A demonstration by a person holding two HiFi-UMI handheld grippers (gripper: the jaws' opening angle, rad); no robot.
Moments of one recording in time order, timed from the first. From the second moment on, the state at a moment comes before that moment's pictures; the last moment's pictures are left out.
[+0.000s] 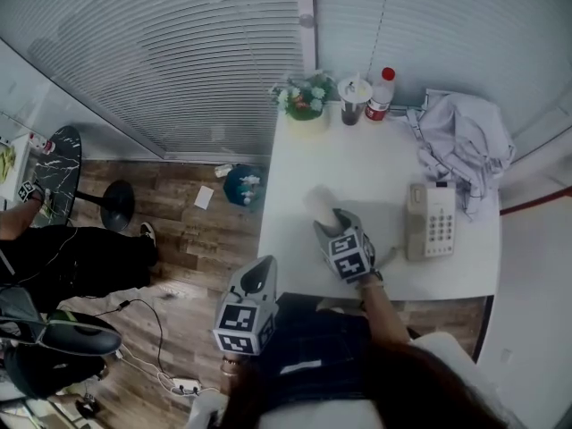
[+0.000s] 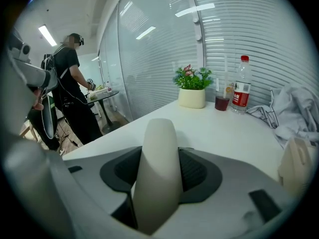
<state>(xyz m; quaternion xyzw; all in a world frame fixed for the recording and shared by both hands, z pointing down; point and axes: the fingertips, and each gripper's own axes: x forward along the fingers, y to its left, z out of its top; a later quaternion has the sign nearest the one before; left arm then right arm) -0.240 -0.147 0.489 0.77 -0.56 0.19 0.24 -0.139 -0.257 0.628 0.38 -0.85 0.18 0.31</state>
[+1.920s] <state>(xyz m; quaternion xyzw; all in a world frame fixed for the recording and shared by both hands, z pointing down) -0.227 -0.118 0.486 0.76 -0.57 0.18 0.24 -0.138 -0.242 0.628 0.37 -0.85 0.12 0.35</state>
